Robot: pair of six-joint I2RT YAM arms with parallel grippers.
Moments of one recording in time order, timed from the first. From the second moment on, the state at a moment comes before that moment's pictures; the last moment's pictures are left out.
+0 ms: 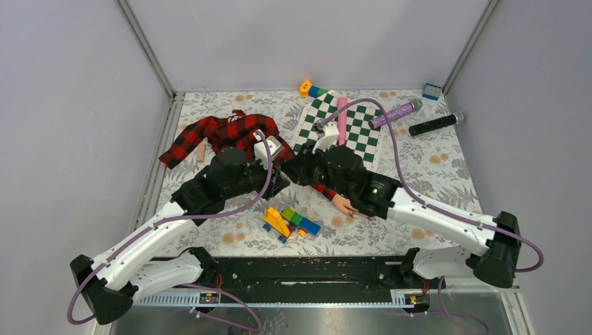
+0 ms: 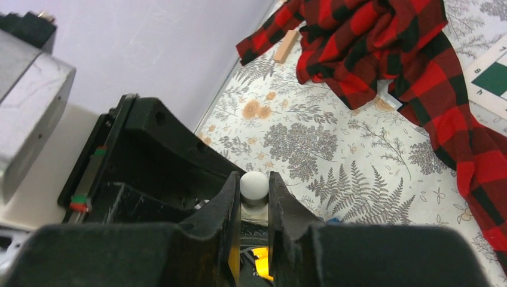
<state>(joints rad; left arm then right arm) -0.78 0.94 0.94 -0.39 0.23 -0.12 1.04 1.22 1.06 -0.05 0.16 0.66</state>
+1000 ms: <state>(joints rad) -0.77 0.97 0.94 -0.31 0.22 -0.06 1.11 1.12 1.11 -0.25 0.44 0.52</state>
